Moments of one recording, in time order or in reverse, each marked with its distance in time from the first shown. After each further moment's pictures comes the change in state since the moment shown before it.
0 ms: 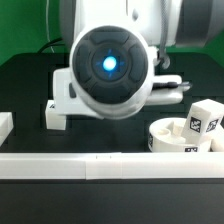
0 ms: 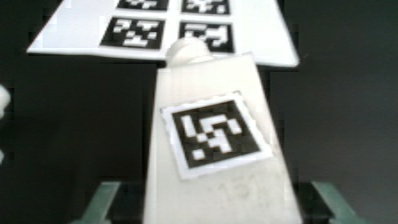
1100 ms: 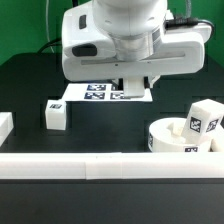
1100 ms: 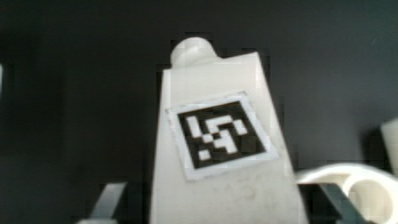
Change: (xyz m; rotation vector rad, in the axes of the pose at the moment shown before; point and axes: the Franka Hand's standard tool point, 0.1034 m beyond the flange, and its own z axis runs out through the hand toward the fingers) arm -0.008 -0.021 -0.049 0.013 0.511 0.010
